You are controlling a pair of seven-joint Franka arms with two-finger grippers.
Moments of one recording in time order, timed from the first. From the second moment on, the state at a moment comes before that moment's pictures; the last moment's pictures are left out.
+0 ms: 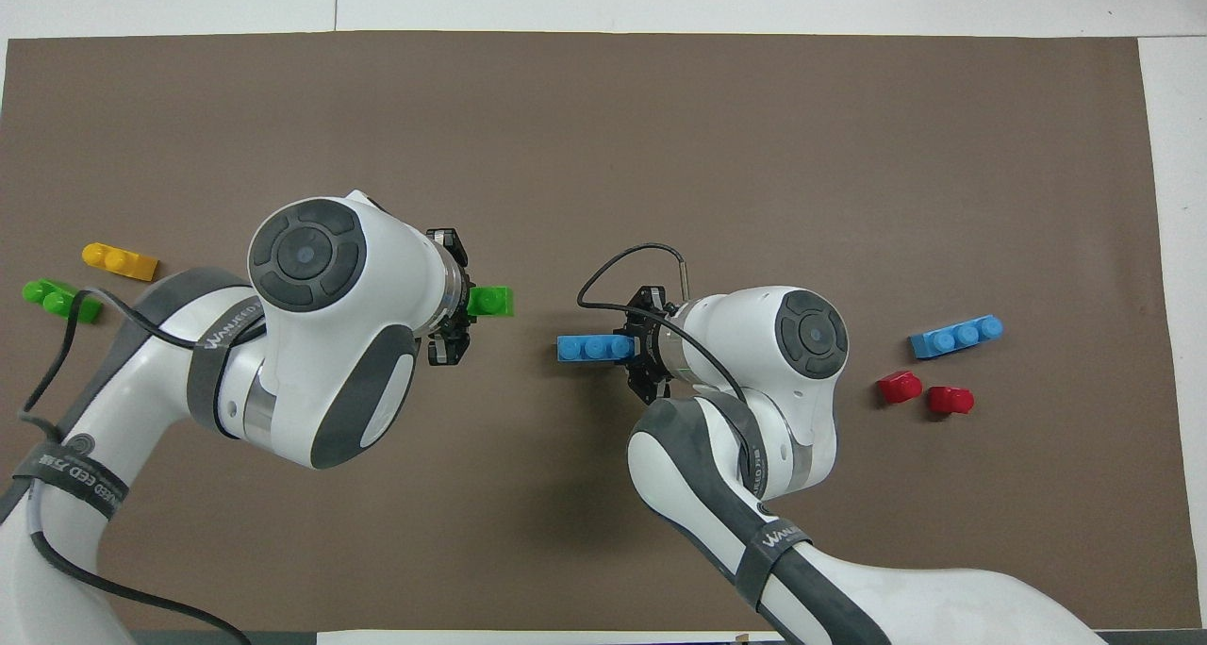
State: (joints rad) left arm -0.50 0.08 -0.01 -2.00 -0.04 2.17 -2.01; right arm 0.44 0.25 0.14 -2.14 0.55 2.58 1.68
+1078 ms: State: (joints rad) left arm -0.70 0.12 -0.01 -2.08 0.06 2.35 -2.27; right arm 0.44 0.26 0.14 -2.18 0.55 2.64 1.68
